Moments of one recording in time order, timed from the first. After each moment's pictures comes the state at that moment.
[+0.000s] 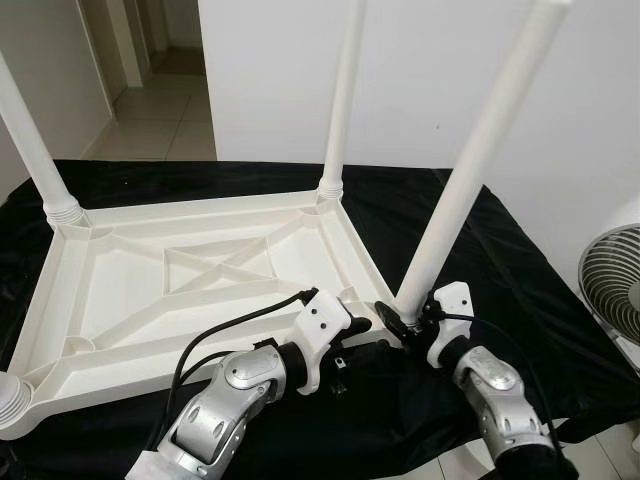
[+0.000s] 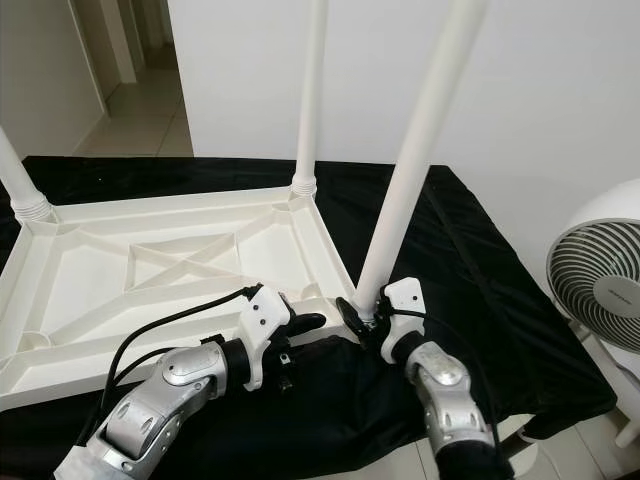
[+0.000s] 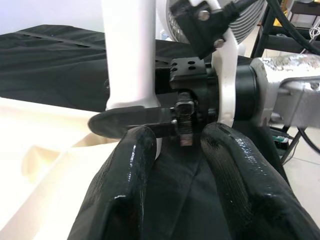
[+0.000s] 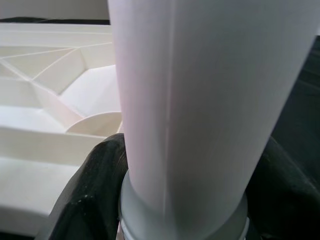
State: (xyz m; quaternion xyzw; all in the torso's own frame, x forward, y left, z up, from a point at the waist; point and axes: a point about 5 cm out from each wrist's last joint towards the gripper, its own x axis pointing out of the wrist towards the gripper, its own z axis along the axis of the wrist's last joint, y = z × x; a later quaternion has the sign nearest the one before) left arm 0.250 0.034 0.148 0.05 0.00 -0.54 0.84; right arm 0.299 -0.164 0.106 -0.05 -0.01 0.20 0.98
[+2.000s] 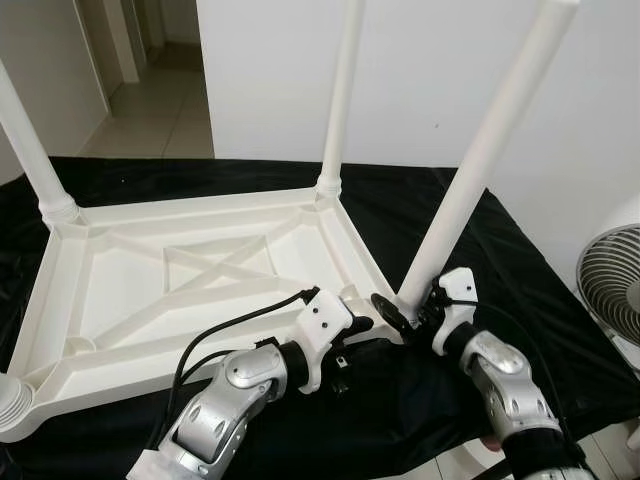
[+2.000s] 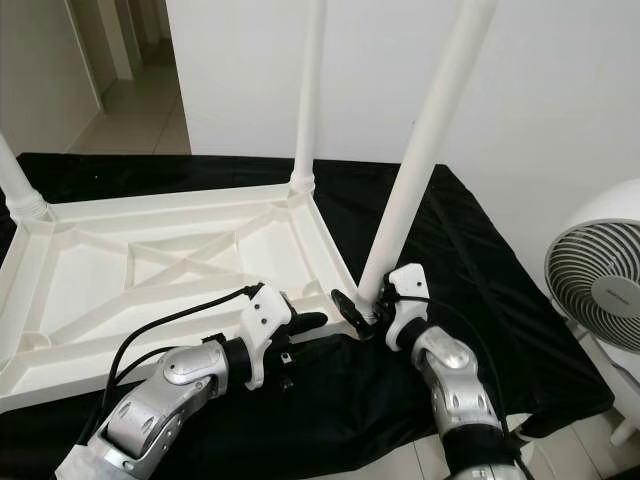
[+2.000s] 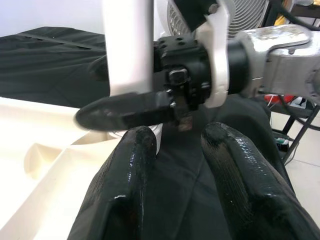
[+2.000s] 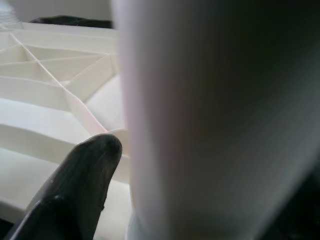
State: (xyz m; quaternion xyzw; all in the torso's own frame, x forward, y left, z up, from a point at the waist) left arm 0.250 0.034 0.149 0.05 0.00 -0.54 0.84; right arm 0.318 -0.171 0.122 -0.07 -0.02 0.31 0.95
